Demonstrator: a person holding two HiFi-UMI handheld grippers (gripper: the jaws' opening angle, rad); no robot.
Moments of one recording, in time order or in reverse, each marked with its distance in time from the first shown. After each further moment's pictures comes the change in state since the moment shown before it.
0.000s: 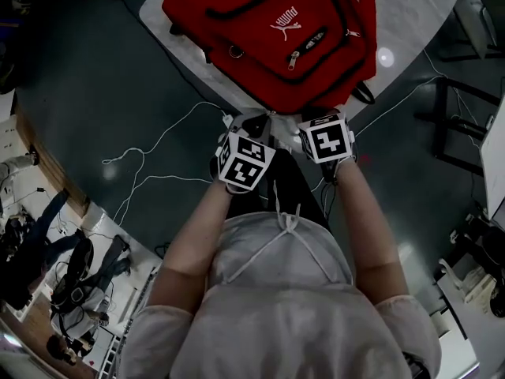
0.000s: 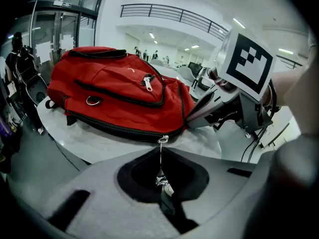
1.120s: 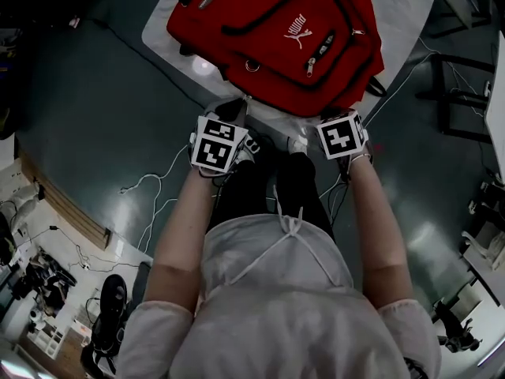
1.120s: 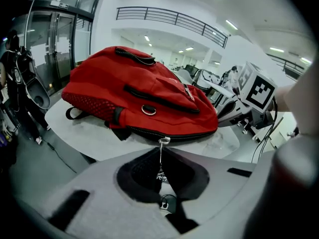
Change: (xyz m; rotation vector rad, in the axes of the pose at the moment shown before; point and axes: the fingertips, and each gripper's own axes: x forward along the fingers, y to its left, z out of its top) left arm -0.032 0.129 0.017 0.082 -0.026 -0.034; right arm -0.001 -0.005 0.009 0.043 0.089 -0.209
